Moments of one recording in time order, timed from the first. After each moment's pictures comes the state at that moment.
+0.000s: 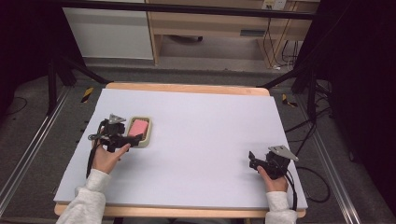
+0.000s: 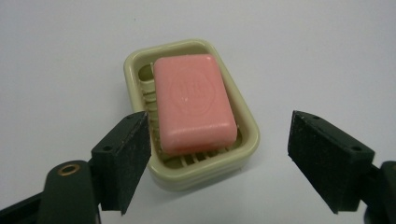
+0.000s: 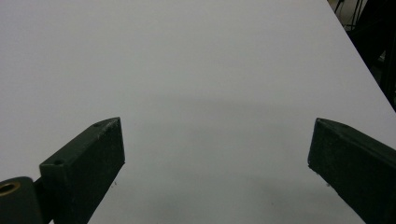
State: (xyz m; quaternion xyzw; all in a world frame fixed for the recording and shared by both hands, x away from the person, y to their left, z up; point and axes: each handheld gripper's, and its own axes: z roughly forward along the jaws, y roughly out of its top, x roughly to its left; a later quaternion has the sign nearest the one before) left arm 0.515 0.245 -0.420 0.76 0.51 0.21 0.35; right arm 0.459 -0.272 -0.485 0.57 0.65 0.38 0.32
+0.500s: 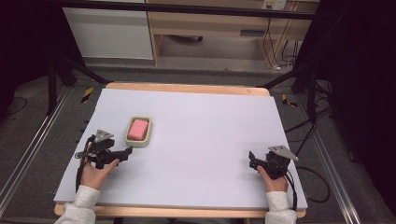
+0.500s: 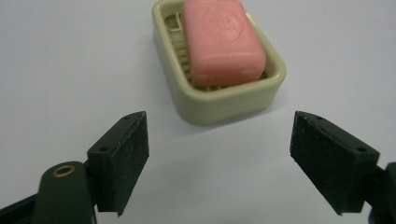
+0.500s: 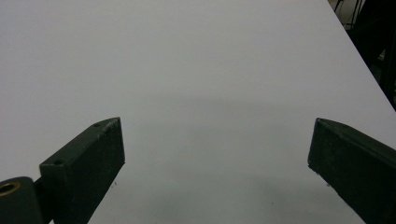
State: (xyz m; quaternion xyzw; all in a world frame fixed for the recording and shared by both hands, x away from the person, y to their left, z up) left arm 0.476 0.278 -0.449 0.74 0.52 0.22 0.36; right arm 0.459 -0.272 -0.485 0.57 0.65 0.38 0.32
